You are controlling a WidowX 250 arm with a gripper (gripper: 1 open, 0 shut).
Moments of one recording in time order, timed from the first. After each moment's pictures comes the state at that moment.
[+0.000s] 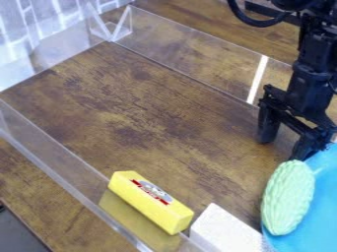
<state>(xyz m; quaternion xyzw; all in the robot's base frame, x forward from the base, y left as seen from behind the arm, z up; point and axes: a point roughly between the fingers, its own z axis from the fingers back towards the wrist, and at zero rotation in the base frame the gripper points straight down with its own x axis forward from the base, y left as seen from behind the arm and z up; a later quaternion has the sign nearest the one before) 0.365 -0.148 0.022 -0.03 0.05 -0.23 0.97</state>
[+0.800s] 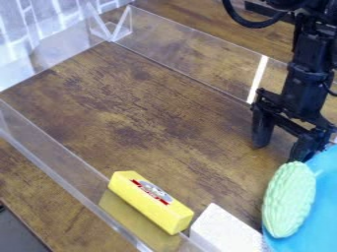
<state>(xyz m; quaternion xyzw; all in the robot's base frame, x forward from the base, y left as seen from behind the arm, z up) 0.354 -0.145 0.022 -0.04 0.09 -0.18 0.98</state>
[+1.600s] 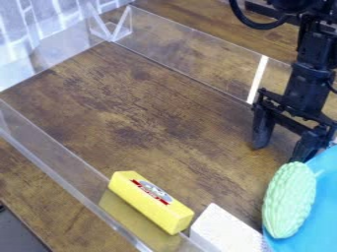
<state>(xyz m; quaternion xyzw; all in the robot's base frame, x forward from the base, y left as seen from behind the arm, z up) 0.354 -0.168 0.019 -0.03 0.13 -0.19 0.97</state>
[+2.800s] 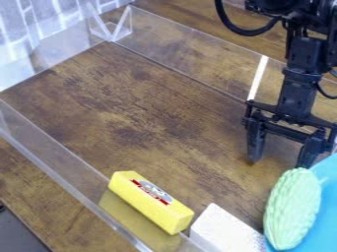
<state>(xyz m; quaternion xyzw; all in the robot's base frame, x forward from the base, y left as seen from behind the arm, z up) 0.333 -0.176 0.019 -0.06 0.16 -0.04 0.98</state>
